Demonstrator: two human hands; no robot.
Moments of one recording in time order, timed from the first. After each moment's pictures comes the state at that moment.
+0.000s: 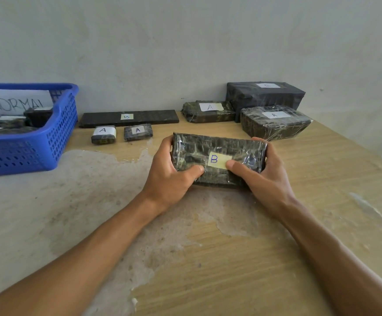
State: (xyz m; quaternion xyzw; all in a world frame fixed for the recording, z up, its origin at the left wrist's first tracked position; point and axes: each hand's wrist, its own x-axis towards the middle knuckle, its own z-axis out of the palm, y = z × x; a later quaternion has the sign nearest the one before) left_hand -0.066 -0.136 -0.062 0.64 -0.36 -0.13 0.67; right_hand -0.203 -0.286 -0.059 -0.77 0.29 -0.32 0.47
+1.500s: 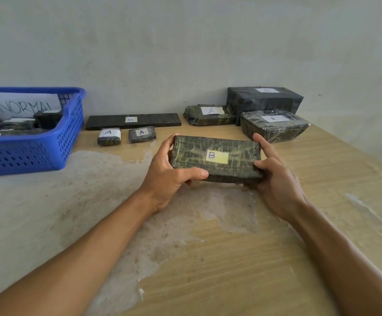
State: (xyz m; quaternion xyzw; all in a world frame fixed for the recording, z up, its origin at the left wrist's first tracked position) left_hand -0.055 -0.128 -0.064 0.56 -0.33 -0.26 0.71; right_hand -0.212 -0.299 -0.060 -0.64 0.19 -0.28 0.69
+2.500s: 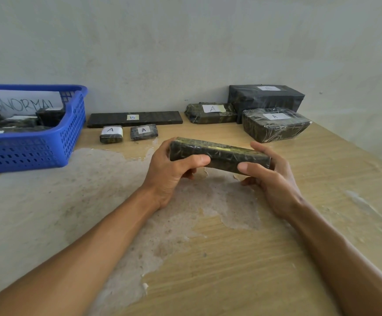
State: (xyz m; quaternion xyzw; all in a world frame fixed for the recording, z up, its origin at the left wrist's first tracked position) left_hand -0.051 -0.129 -0.068 0.56 -0.30 -0.26 0.73; right_hand -0.215 -0.288 -0.058 -0.71 0.22 -0.30 0.60
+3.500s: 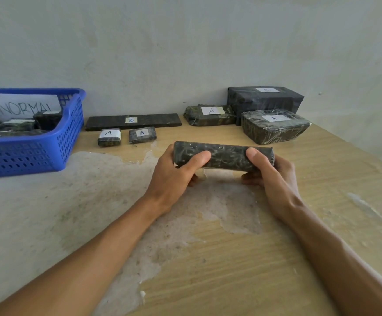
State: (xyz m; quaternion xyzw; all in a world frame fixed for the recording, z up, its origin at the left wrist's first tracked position) left_hand -0.064 -0.133 -0.065 0.64 -0.33 -0.20 0.67; right_hand -0.210 -0.285 -0.058 -0.71 0.24 -0.36 0.55
